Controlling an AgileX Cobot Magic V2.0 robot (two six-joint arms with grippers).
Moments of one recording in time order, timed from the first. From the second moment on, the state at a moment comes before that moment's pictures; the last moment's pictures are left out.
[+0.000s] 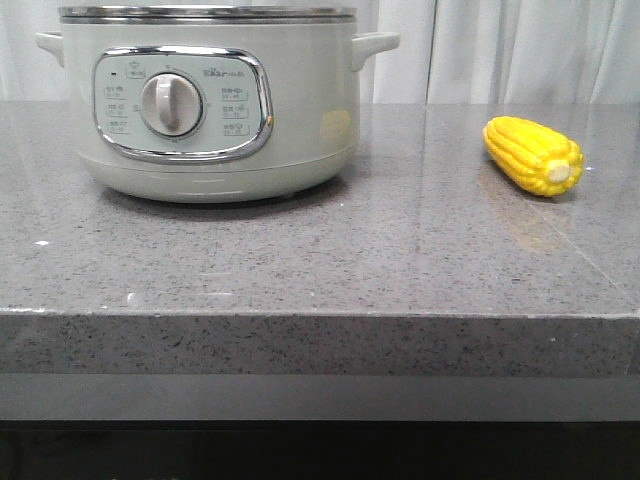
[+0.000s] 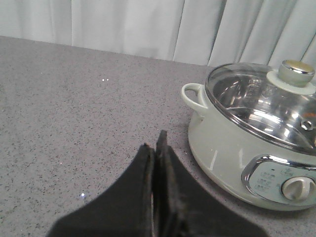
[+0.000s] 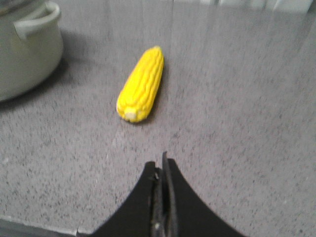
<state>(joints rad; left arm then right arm) -0.05 0.49 -0.72 -0.02 0.56 -0.11 0.07 0.50 -0.60 0.13 0.58 -0.10</state>
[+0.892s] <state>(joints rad) -0.06 0.56 -0.71 -0.03 0.53 -0.11 0.07 0.57 -0.60 0.13 0.60 -0.10</state>
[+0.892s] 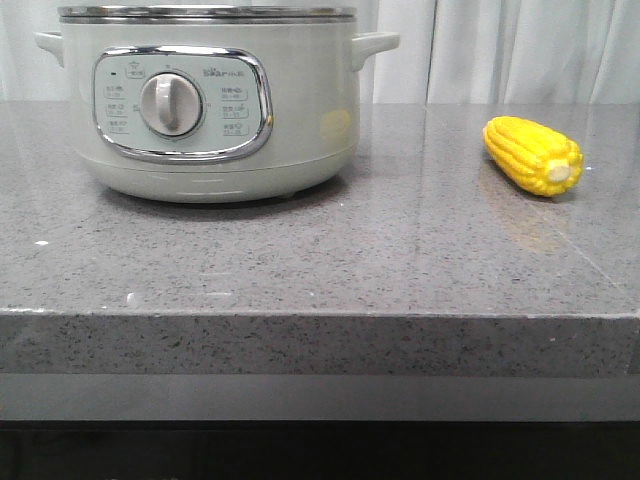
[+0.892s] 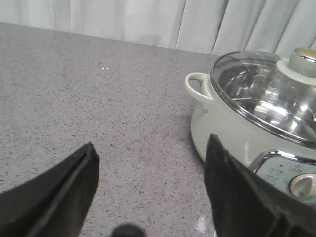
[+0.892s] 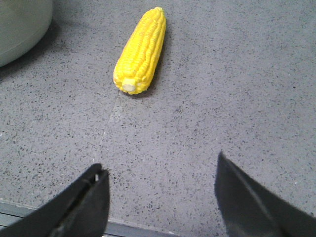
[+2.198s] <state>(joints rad) -0.45 1.58 -1.38 -0.08 0.16 -0.02 0.07 0.57 -0.60 0.13 0.56 -0.10</state>
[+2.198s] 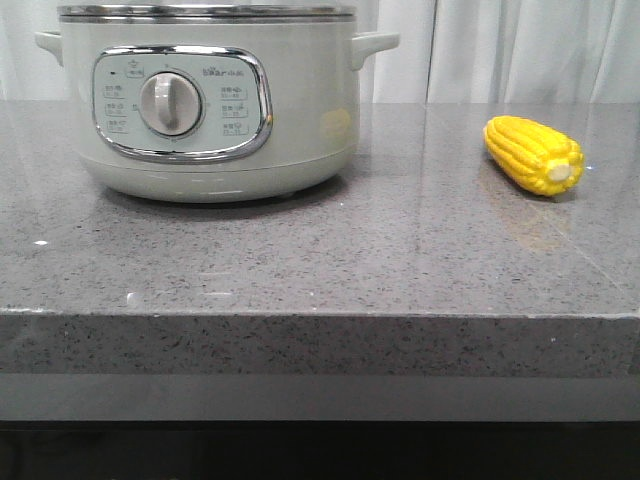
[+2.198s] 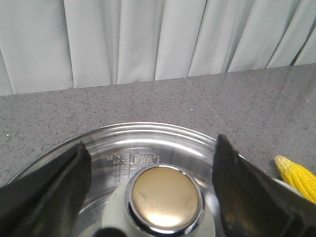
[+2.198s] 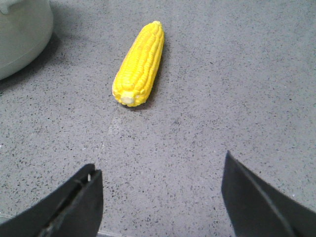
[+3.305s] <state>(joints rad) -0.47 1.67 -1.40 -0.07 0.14 -0.02 0.07 0.57 -0.60 0.13 0.54 -0.10</state>
